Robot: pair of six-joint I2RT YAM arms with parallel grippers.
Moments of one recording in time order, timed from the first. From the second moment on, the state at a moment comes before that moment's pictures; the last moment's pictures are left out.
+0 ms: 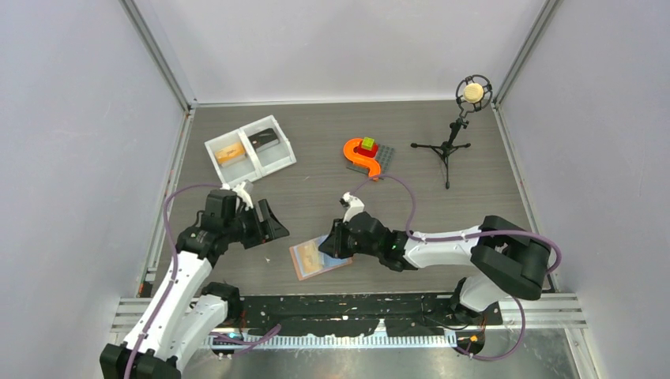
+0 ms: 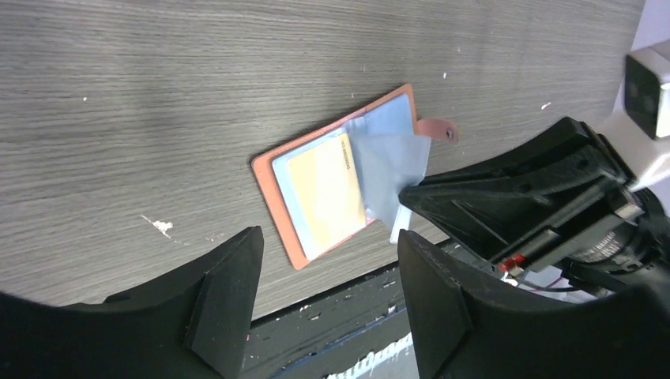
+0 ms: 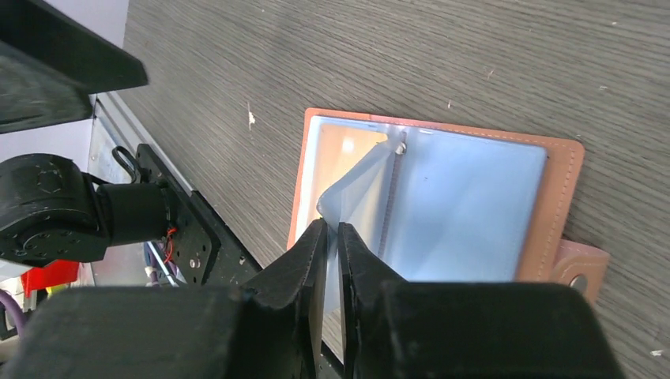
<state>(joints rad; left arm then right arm) -0.23 0.73 0.62 -0.71 0.38 -0.58 1.07 1.51 0.59 0.40 0.00 0.86</state>
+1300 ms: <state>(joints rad) -0.27 0.72 0.65 -0.71 0.33 -0.55 1.12 1.38 0.75 -0.09 0.26 0.69</state>
